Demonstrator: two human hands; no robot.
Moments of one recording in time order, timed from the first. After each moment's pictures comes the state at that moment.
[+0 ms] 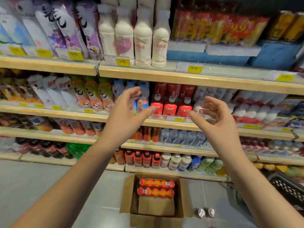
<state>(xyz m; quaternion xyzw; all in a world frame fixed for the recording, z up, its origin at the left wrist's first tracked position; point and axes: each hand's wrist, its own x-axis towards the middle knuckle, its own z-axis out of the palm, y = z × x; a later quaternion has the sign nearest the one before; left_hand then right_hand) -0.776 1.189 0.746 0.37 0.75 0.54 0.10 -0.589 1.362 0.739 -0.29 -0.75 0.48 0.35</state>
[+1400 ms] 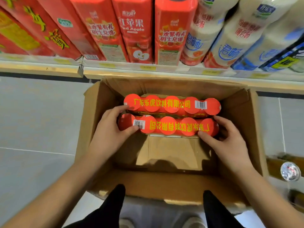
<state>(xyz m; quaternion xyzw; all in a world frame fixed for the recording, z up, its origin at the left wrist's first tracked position) -0.784 1.190 -0.168 0.27 0.89 0.28 0.26 -0.531 1.417 -0.188 -0.49 -0.73 0.47 0.06</state>
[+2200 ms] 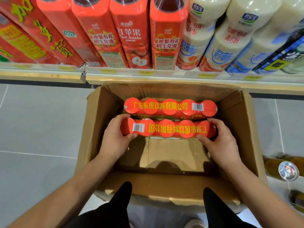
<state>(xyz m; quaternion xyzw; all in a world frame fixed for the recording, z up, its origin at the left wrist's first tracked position) -0.766 1.196 -0.189 0.20 0.90 0.29 0.27 -0.538 1.414 -0.198 -0.47 -0.78 0.41 0.05</state>
